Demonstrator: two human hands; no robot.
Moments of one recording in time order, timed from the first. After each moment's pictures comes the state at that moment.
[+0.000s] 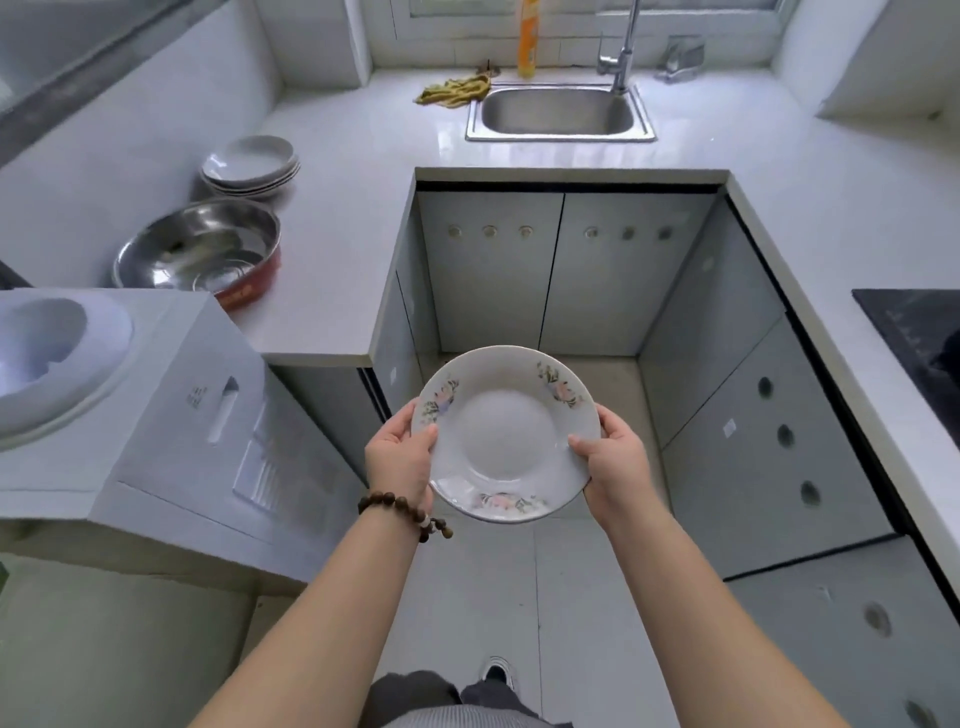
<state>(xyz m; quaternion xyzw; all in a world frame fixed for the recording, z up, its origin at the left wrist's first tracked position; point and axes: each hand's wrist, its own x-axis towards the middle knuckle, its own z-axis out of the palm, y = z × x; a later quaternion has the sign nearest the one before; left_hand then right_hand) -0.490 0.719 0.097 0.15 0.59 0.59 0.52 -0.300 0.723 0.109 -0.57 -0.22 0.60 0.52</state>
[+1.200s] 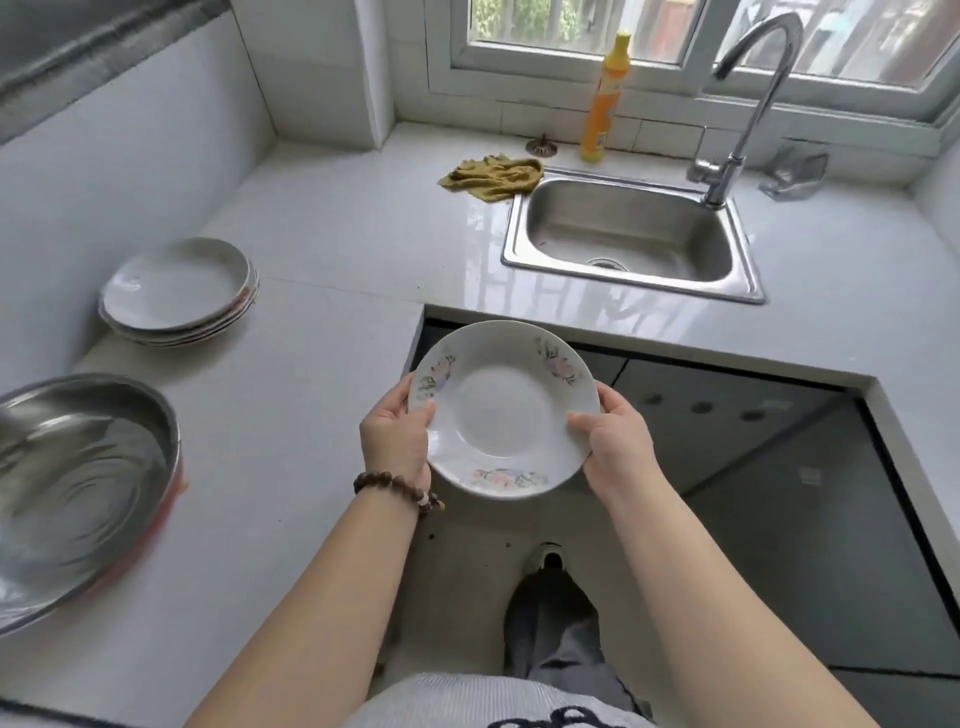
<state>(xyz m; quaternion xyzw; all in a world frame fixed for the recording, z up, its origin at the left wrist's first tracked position) -0.547 1.203 0.103 0.12 0.58 0.65 0.48 -0.354 1.232 0.119 -0.55 -0.29 0.63 0.46</state>
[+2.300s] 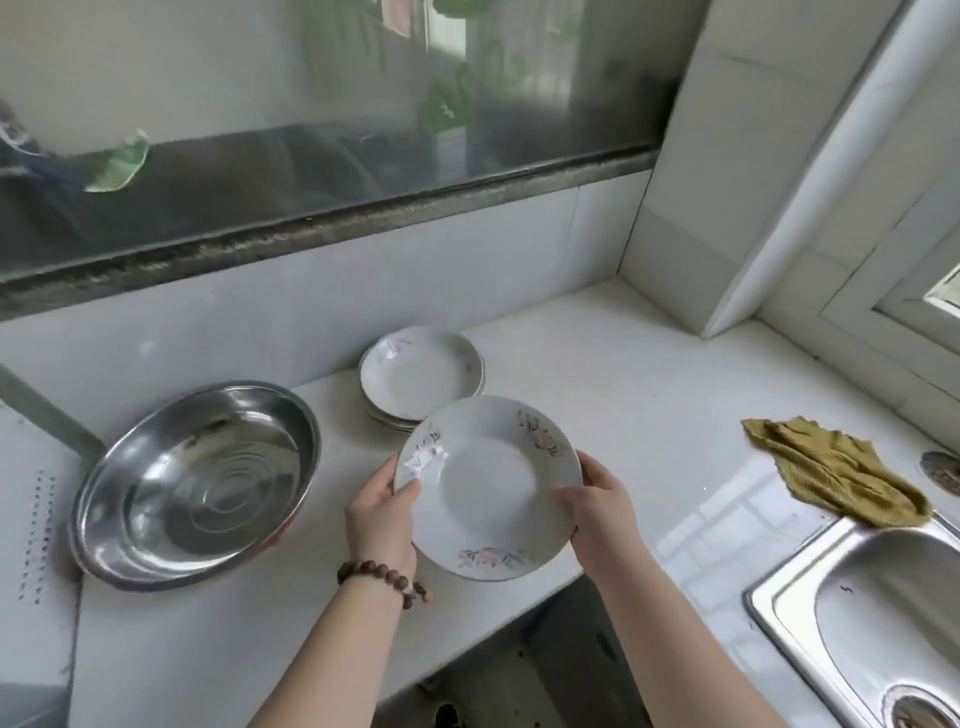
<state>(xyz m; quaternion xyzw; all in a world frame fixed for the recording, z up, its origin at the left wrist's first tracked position) -0.682 1.314 0.123 -0.15 0.59 0.79 0.13 -0.597 1.487 0.138 -0.36 -0.54 0.75 0.11</state>
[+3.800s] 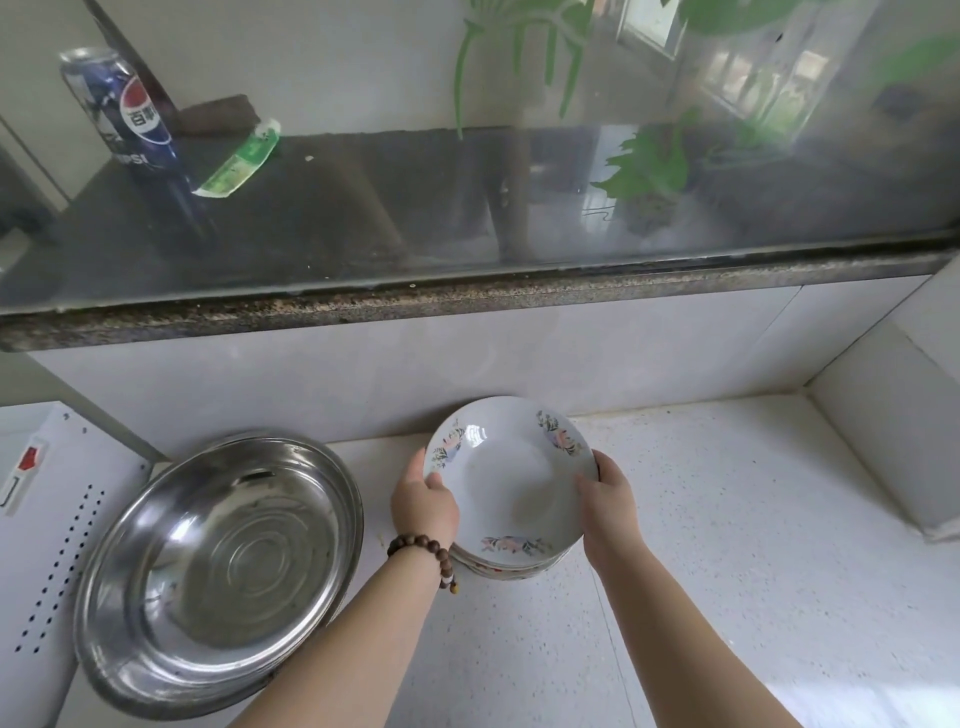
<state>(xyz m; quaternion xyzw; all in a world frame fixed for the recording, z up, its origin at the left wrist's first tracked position) -0.885 1.357 0.083 -0.21 0.82 0.53 0.03 -0.860 1.532 0.094 -0.34 -0.65 0.68 -0.01</state>
